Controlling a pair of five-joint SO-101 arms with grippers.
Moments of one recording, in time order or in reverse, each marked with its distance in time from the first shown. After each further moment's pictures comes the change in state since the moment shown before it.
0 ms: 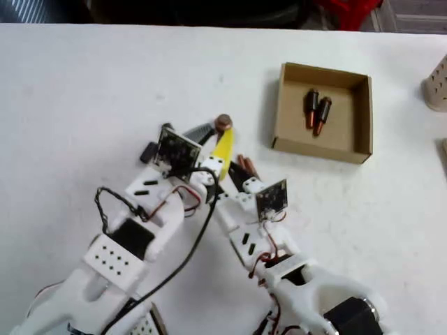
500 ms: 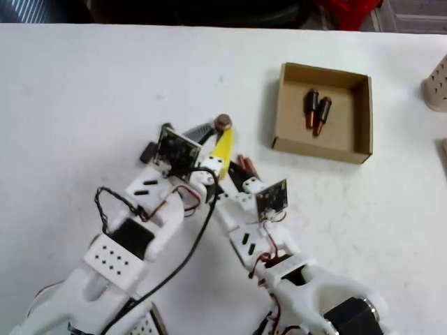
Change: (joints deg) left arm -0.1 0.0 0.0 0.0 0.0; right arm -0.1 0.0 0.0 0.0 0.2
